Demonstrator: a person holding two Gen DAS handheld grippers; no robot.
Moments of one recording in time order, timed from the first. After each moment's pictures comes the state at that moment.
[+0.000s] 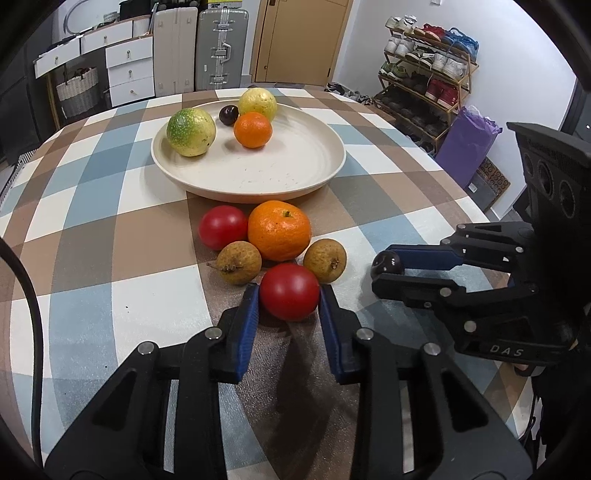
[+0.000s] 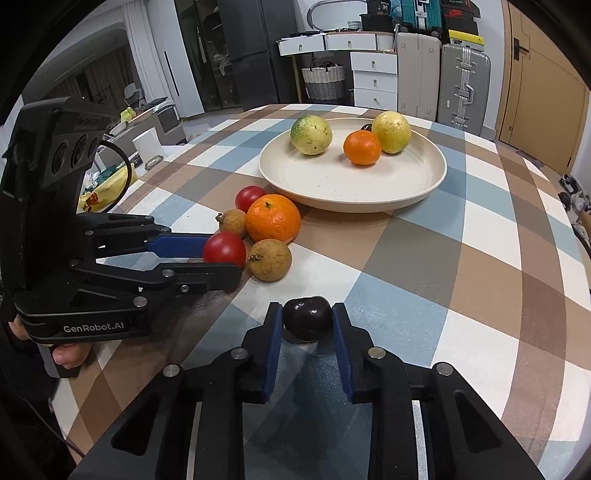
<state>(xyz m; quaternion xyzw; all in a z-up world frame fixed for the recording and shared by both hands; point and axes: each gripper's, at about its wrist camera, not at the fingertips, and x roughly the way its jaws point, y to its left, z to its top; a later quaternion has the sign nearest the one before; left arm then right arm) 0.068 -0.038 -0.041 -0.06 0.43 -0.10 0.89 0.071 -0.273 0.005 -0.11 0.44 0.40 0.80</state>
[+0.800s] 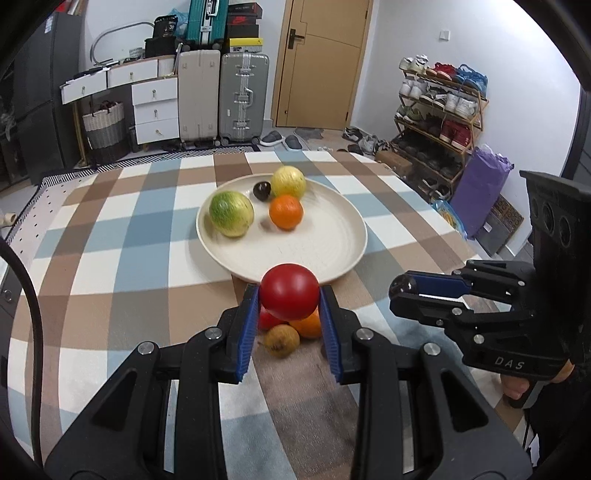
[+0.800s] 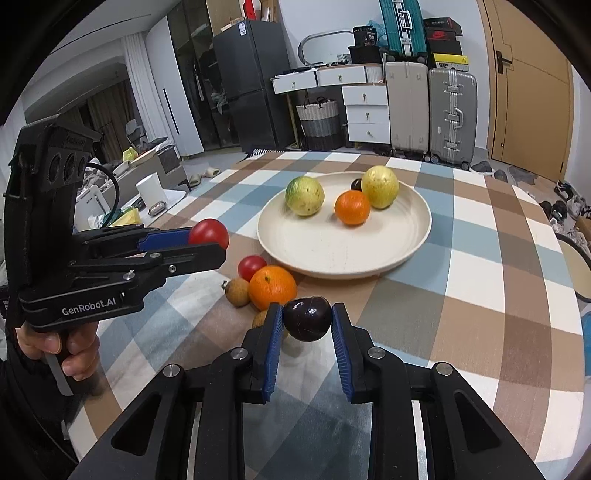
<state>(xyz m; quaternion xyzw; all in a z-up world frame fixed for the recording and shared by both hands) 0.069 -0.016 0.017 -0.05 0.35 -0.05 0.93 0.087 -0.277 0.040 -0.06 0.39 0.40 0.83</state>
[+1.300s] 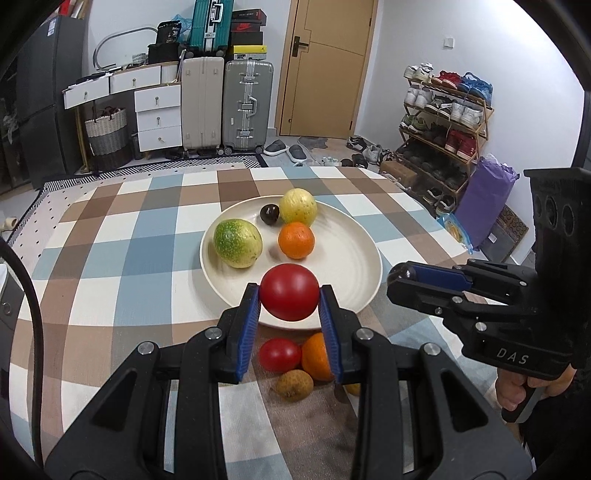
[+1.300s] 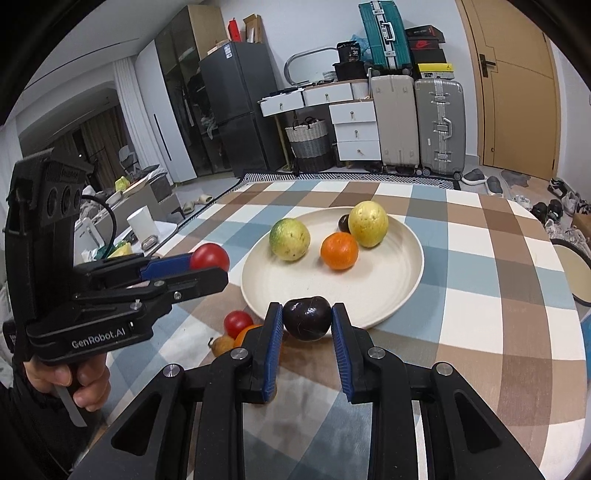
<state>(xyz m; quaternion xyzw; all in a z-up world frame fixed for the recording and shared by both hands) 0.099 -0.010 0.023 -0.06 0.34 -0.05 0.94 0.123 -0.267 0.051 -0.02 0.36 0.38 0.85</state>
